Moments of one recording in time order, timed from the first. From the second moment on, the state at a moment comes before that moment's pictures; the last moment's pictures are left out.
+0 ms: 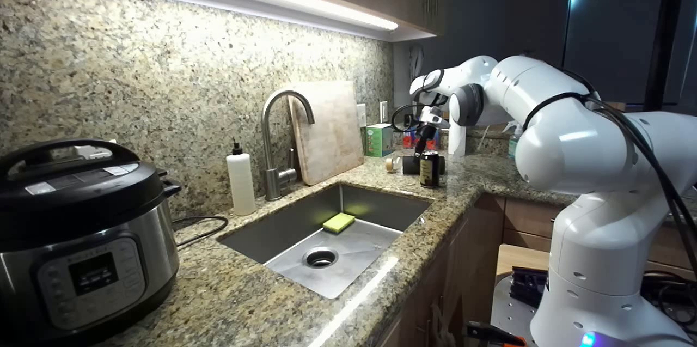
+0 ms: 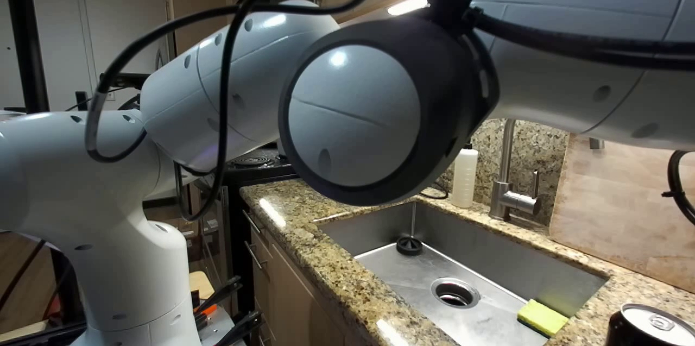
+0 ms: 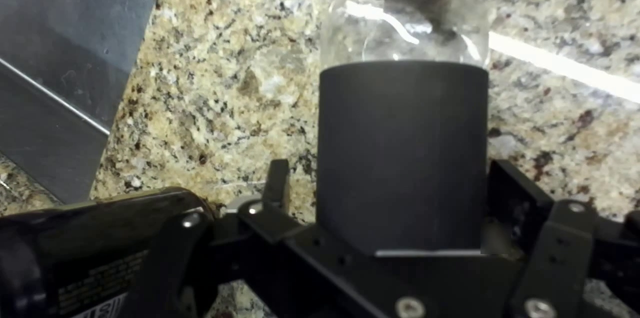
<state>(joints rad) -1.01 1.15 -0.11 -0.65 0.51 1.48 1.79</state>
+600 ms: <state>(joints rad) -0.99 1.15 -0.11 -0.65 0.51 1.48 1.79</state>
